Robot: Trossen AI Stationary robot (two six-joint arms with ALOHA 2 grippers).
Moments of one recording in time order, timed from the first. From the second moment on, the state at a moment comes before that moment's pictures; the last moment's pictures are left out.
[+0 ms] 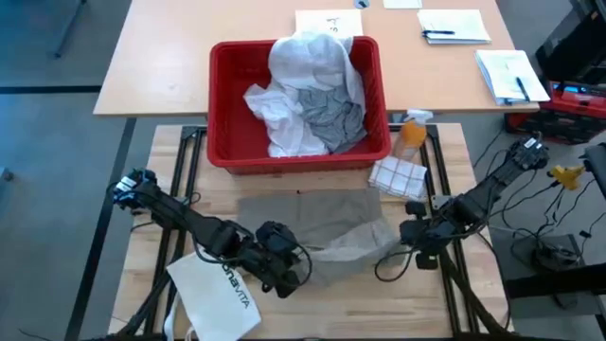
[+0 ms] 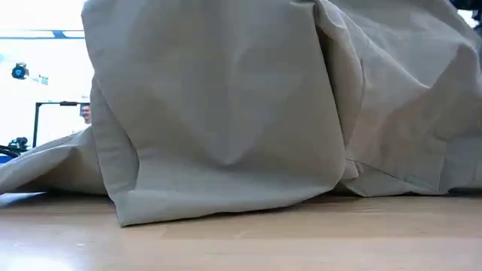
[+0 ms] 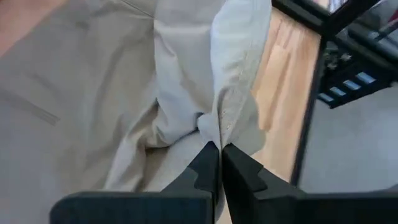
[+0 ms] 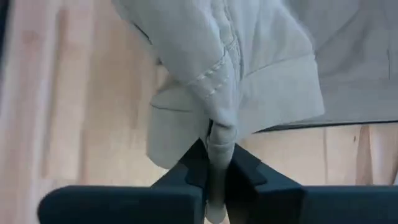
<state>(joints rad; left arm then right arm) -0.52 1.66 1.56 -0.74 -0.38 -0.96 0.67 0.91 0.76 -0.94 0.20 0.61</state>
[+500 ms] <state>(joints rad) -0.51 1.55 1.58 -0.85 -0.27 -1.14 0.67 0.91 0.95 -1.05 0.16 0.56</state>
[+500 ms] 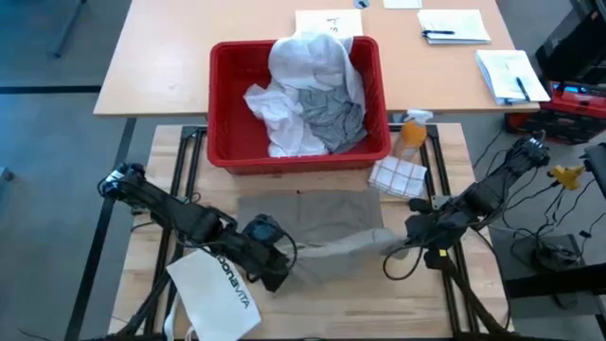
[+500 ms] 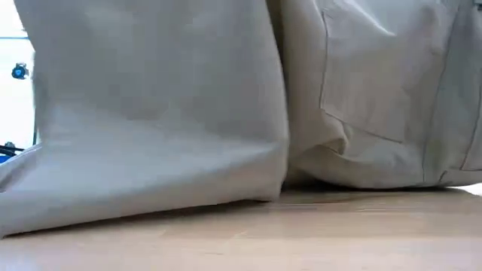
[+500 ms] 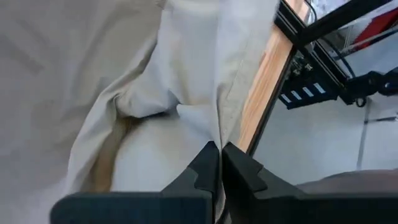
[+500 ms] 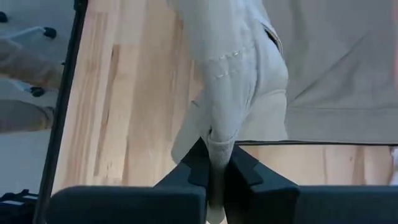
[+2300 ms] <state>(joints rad) 0.08 1.48 1.09 -0.96 -0.35 -0.17 -0.22 1.39 0.86 -0.77 0.09 -0.01</state>
